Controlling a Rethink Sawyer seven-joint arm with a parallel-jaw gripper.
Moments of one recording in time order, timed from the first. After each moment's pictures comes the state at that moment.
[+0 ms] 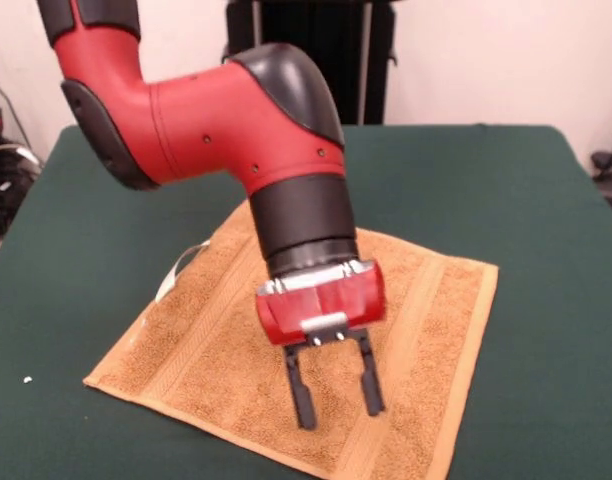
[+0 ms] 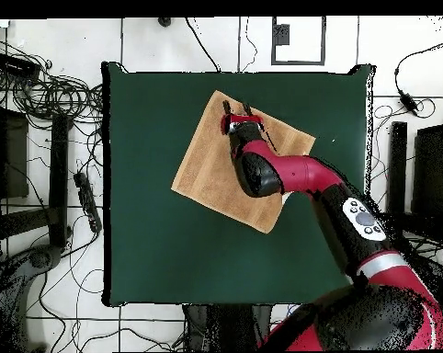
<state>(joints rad) -0.65 -0.26 0.59 1.44 -0.63 -0.18 1.84</state>
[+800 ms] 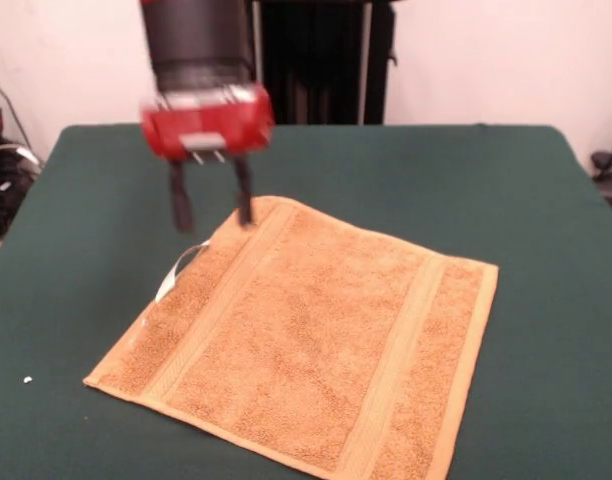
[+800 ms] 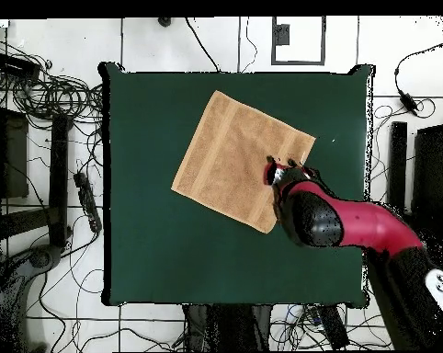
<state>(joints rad) -0.80 -0.74 0.49 1.85 -0.46 0.20 1.84</state>
